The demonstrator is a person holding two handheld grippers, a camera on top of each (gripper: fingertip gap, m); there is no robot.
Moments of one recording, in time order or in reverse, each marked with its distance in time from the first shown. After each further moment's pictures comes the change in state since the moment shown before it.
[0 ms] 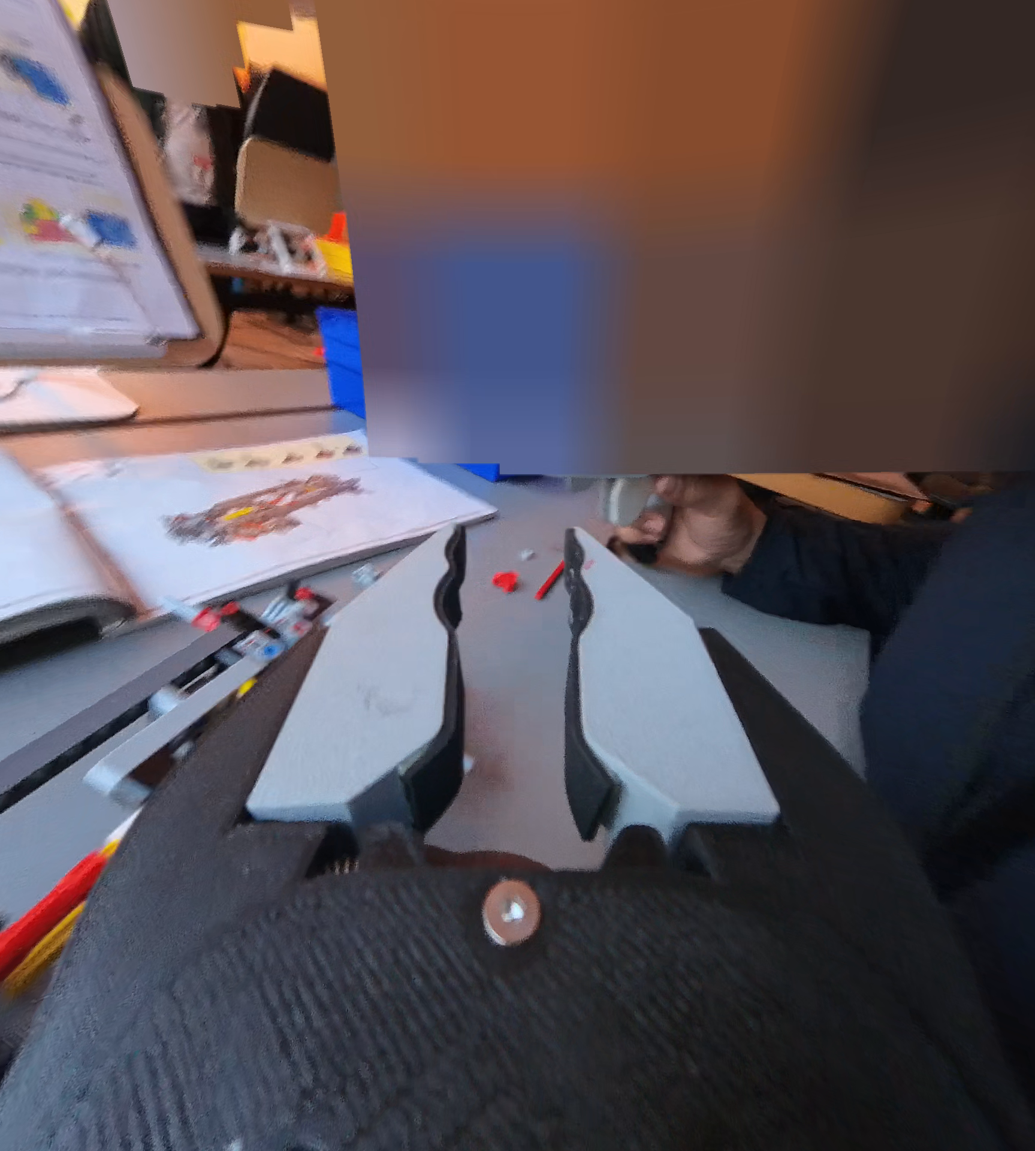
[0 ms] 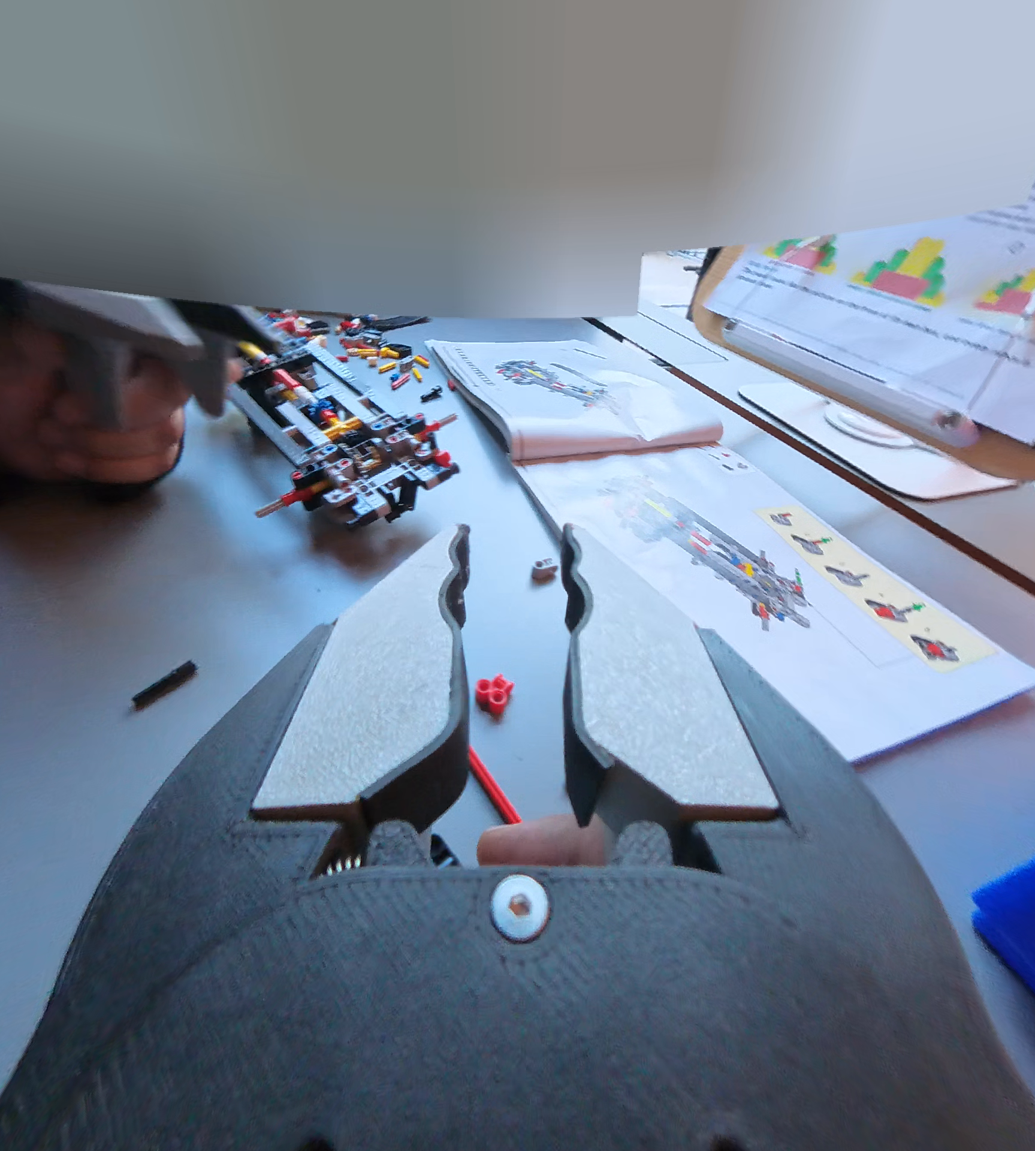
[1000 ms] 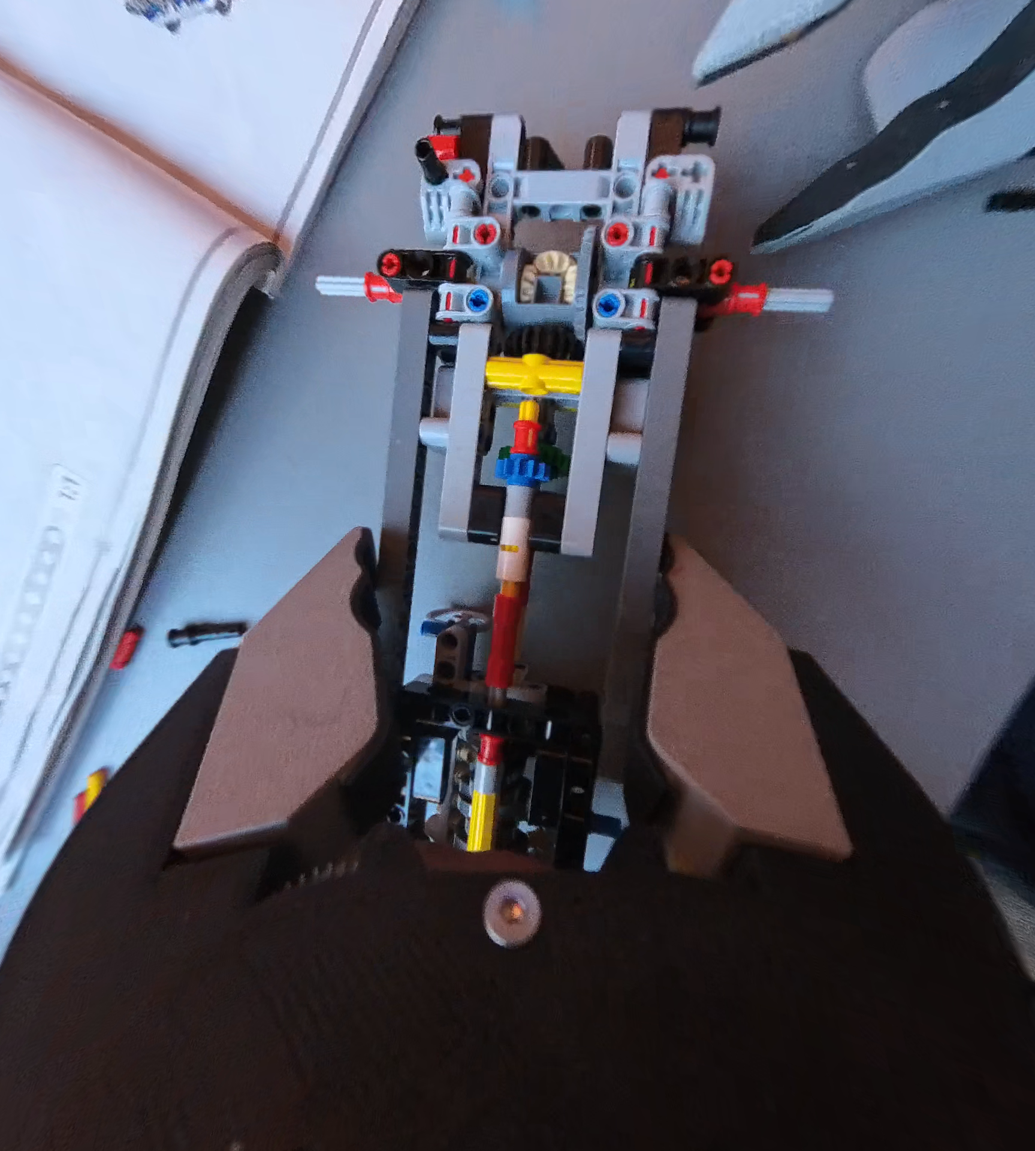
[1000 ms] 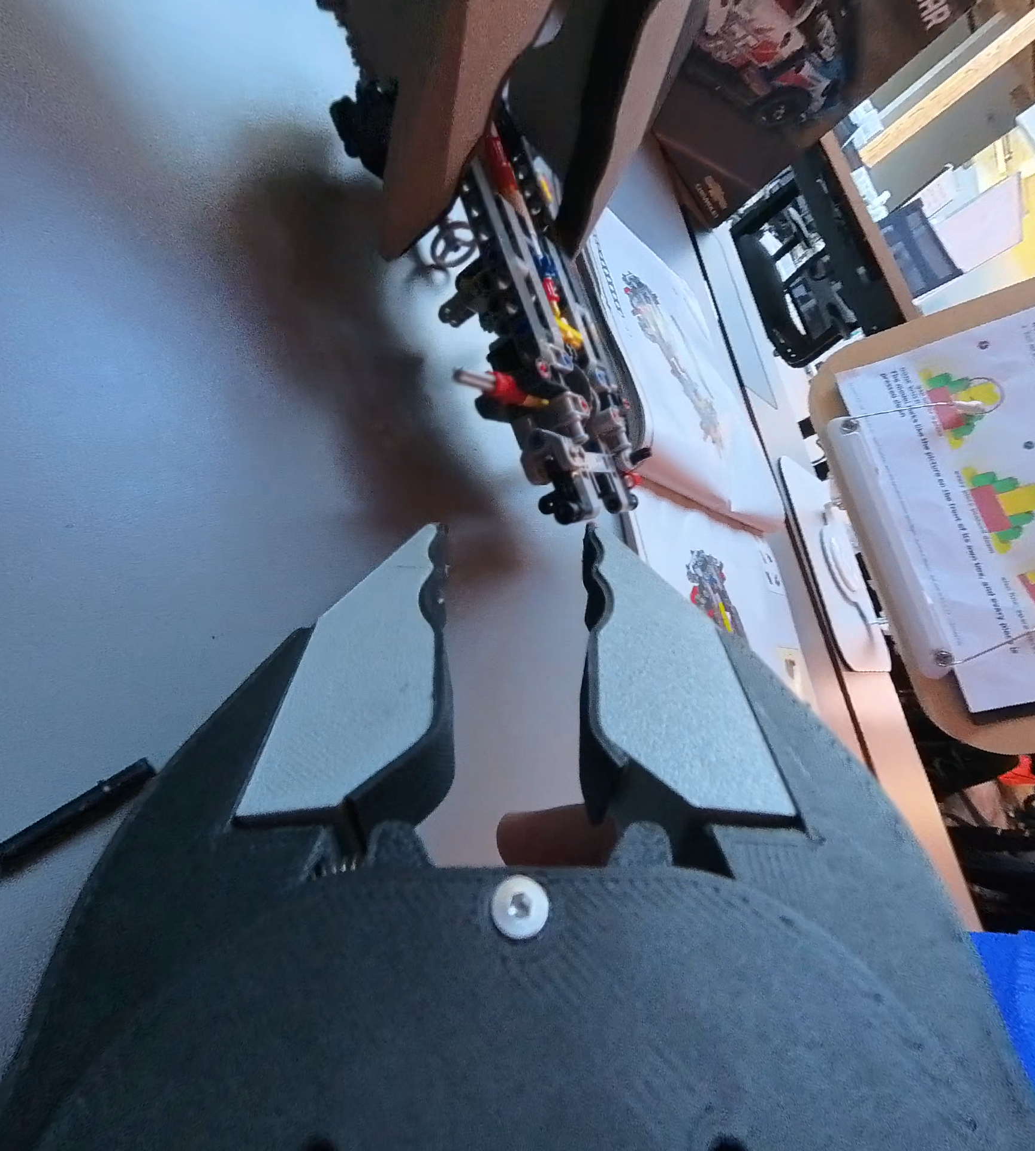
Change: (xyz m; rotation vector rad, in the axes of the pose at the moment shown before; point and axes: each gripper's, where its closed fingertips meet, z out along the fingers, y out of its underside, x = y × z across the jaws) left arm -0.112 0.066 -0.060 -1.167 0.056 0.257; right arm -0.076 0.036 0.095 -0.305 0.025 -0.630
